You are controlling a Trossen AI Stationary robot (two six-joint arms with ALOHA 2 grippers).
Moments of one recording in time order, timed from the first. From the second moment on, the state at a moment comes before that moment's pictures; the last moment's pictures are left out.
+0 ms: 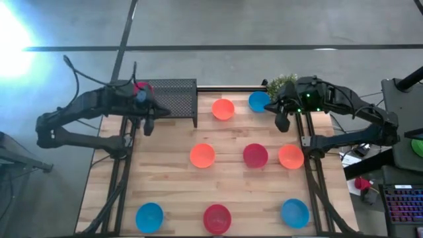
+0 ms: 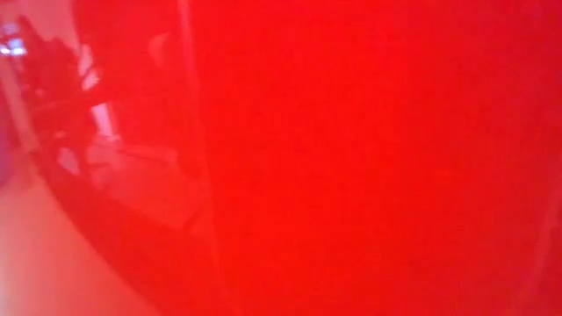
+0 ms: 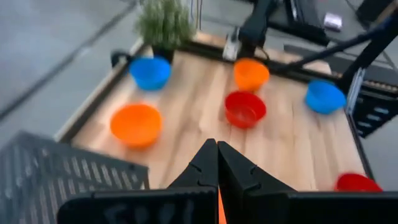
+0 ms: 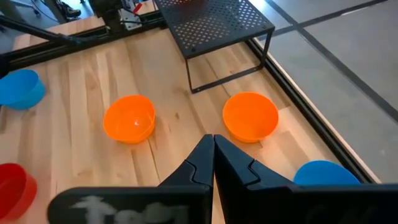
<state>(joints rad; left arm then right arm) 0.24 0.88 1.24 -0.82 0.07 -0.13 -0.25 1.01 1.31 -0.92 0.02 0.15</state>
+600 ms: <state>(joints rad) 0.21 1.08 1.24 -1.12 0.21 -0.28 -0.25 1.02 1.31 -0.93 0.02 0.17</state>
